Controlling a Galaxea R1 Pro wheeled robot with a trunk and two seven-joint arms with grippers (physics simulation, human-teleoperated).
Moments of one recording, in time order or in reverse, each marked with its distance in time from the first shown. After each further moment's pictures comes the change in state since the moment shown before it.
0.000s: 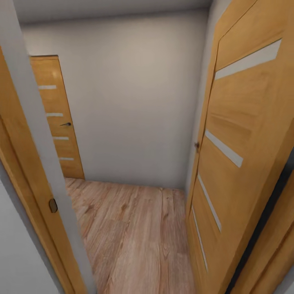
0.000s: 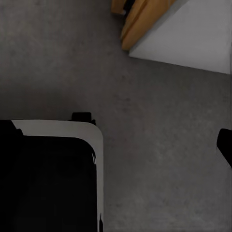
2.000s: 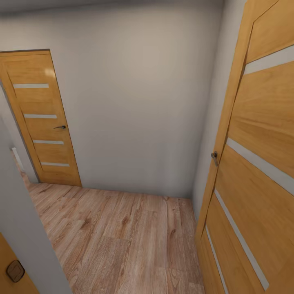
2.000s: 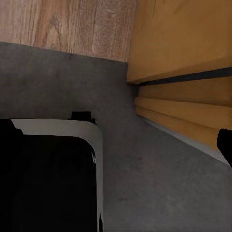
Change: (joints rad) left arm 0.000 -0.001 0.000 -0.005 0.000 -0.010 0.002; right arm 0.000 -0.001 0.000 0.000 -0.002 0.004 0.000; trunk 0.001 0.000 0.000
